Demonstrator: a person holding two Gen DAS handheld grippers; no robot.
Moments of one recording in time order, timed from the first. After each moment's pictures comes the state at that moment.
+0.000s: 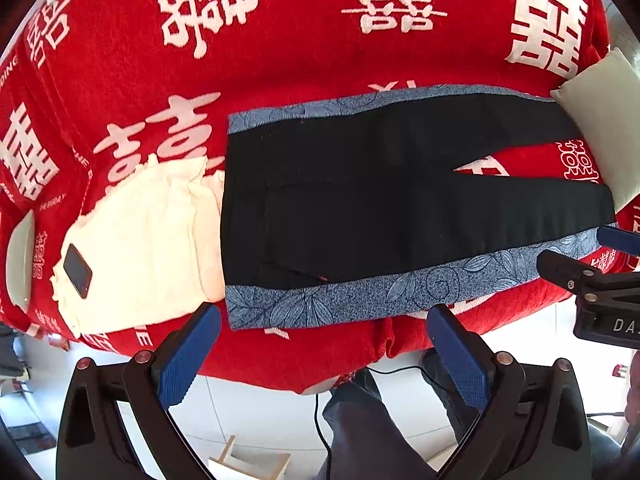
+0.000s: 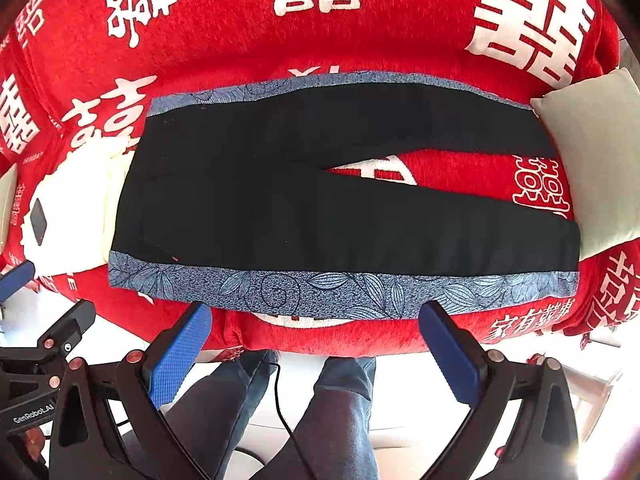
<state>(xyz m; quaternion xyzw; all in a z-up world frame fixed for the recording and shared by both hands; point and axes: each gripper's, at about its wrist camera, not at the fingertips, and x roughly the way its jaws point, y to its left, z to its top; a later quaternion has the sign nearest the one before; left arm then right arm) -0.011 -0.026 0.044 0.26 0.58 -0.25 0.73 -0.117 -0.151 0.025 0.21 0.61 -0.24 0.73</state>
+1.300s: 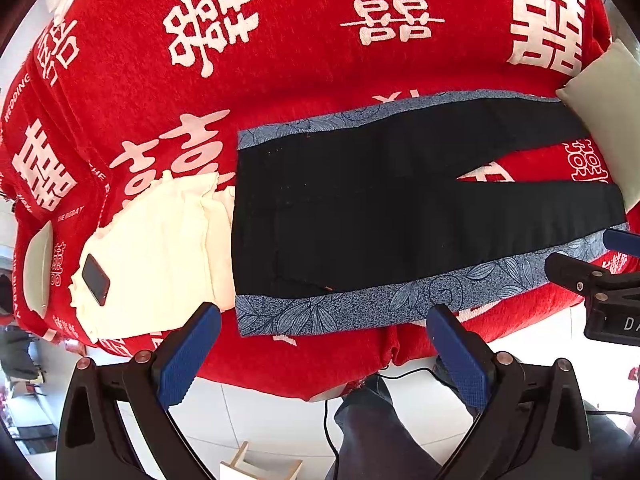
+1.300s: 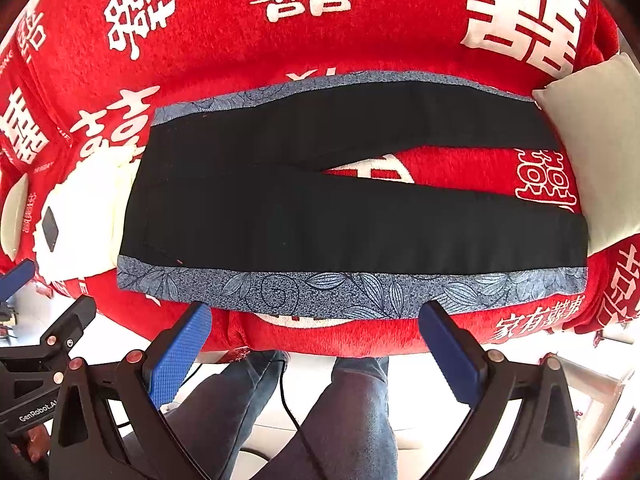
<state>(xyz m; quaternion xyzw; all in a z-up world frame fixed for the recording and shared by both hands) -0.023 -0.044 0.055 0.28 0.56 -0.22 0.75 -0.136 -0.164 0.027 0.24 0.60 -0.22 0.73</state>
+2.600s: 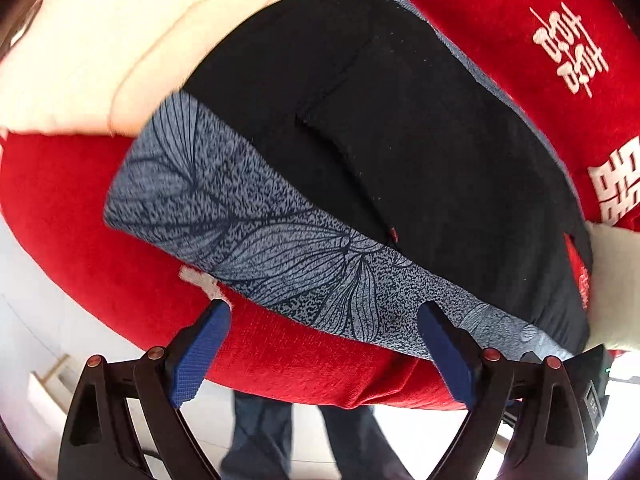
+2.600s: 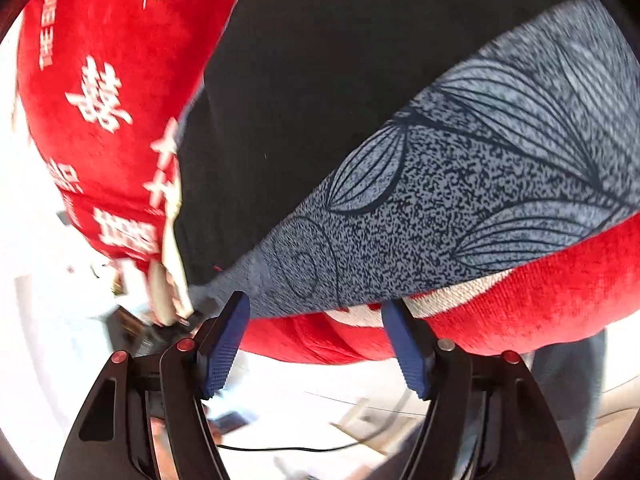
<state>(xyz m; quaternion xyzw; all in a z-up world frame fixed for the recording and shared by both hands) 0.012 0.069 -0.169 -0.07 0.69 -0.17 0.70 -0.194 -0.166 -0.213 0.63 0.40 -0.05 0.66</state>
